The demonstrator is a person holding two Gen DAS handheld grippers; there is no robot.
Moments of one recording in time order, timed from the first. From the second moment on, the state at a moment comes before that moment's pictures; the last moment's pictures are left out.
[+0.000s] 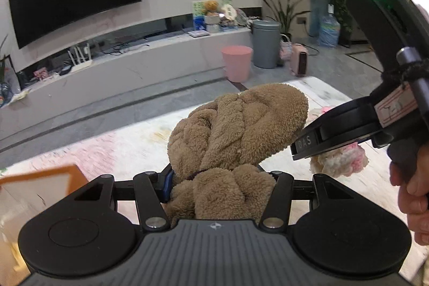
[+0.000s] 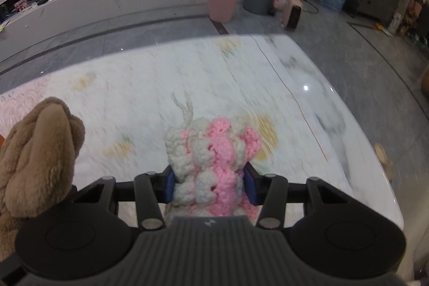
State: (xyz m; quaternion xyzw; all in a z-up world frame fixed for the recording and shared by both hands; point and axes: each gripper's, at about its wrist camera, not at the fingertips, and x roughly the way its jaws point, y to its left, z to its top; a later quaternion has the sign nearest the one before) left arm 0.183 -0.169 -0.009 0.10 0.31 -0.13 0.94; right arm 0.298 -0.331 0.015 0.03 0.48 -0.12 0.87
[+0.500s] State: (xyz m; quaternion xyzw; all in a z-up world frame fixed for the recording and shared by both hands) left arm 0.219 -0.029 0.046 0.07 0.28 0.01 0.96; right arm 0.361 -0.180 0.070 0.00 0.44 -0.04 0.90
